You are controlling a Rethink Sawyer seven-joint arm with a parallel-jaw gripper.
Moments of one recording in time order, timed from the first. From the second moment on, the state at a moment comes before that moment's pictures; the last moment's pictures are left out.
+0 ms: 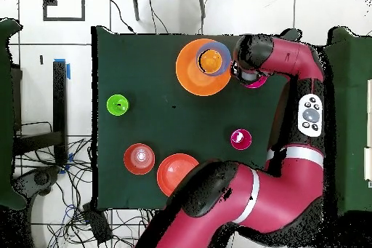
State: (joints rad) arm -0.46 -0.15 0.14 0.71 -0.33 1.12 1.66
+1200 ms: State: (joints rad) arm -0.47 -0.10 0.17 0.61 -0.34 1.09 1.66
